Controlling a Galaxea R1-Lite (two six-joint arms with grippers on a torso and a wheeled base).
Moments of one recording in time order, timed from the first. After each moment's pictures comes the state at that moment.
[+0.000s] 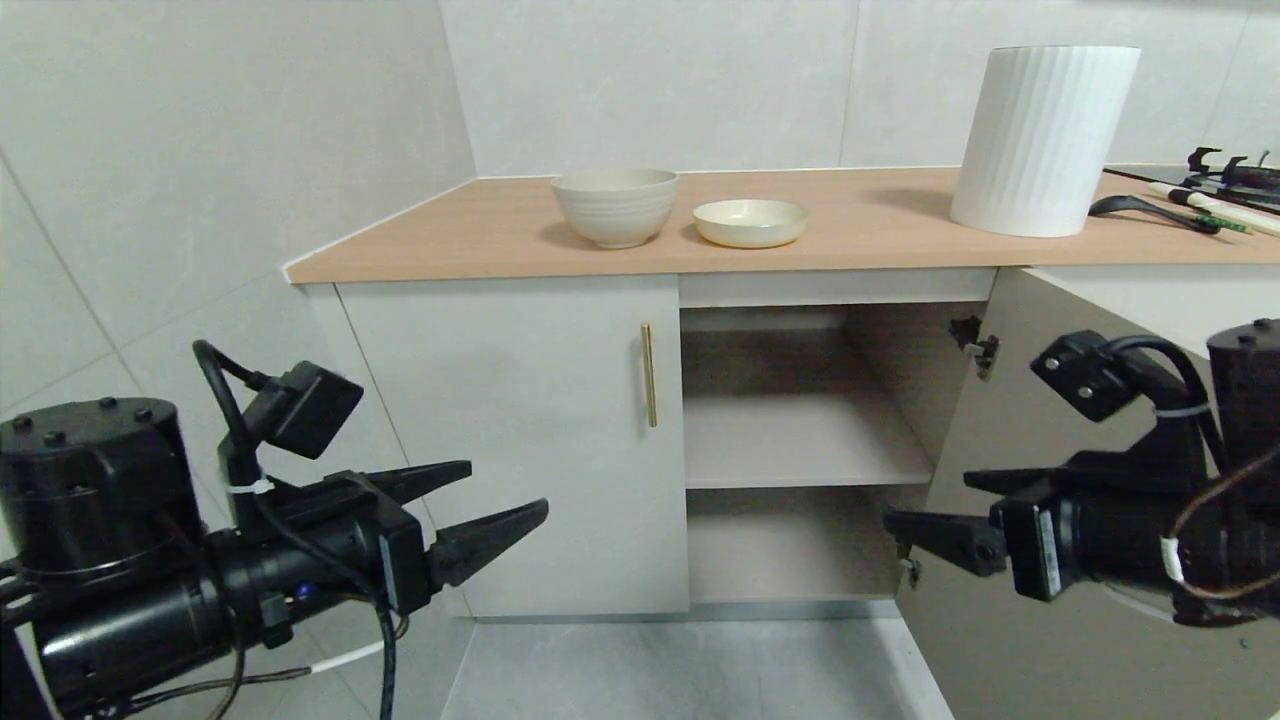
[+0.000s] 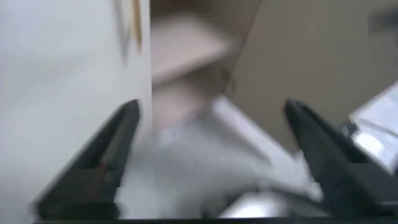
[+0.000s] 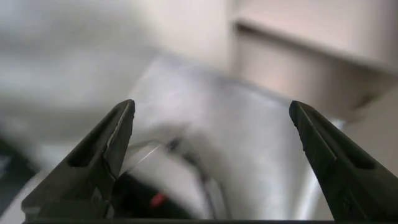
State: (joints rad) left arm -0.33 1.41 -0.43 -0.69 -0.36 -0.12; right arm 0.57 1.39 -0.73 -0.20 0.02 0.13
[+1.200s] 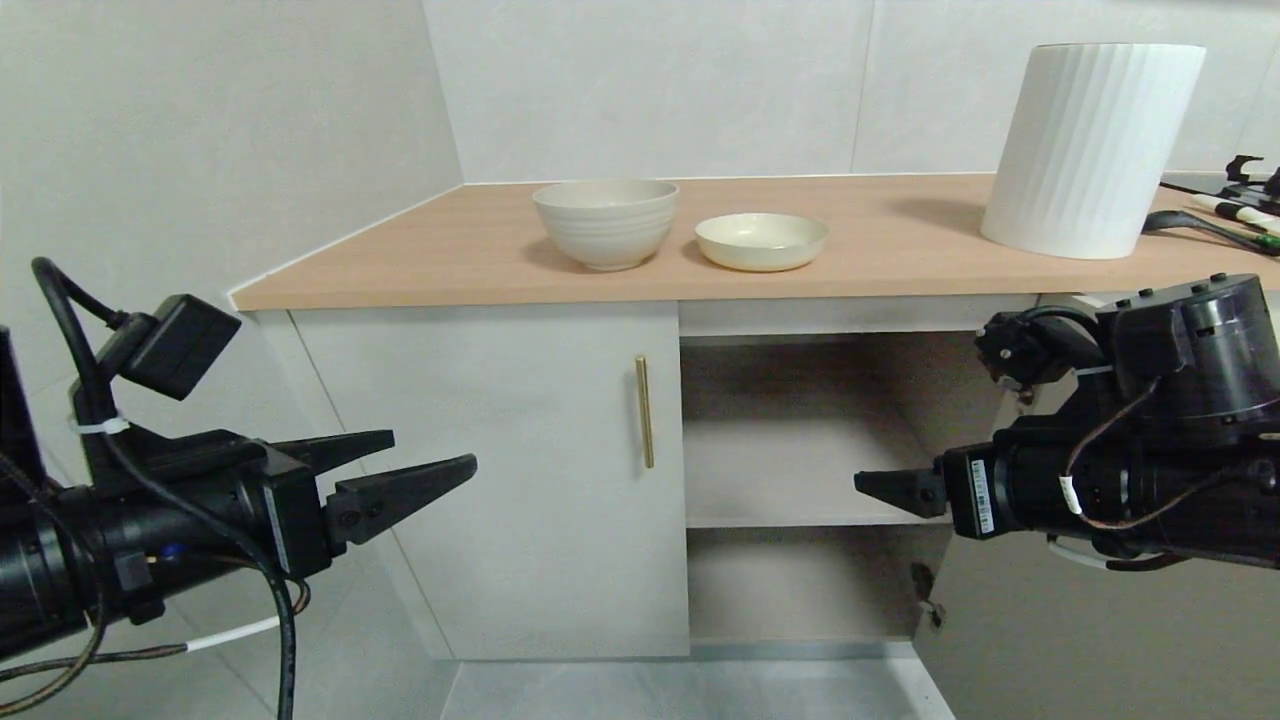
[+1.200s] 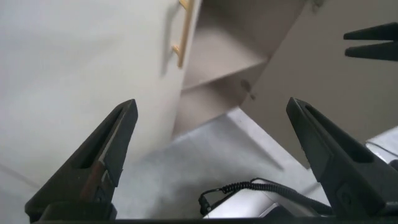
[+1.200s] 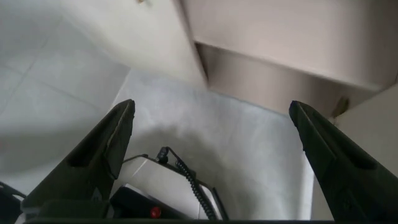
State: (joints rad) left arm -0.25 1.25 -0.60 -0.36 -0.36 -0.14; right arm 0.56 1.50 -0.86 -0.11 -0.03 0.21
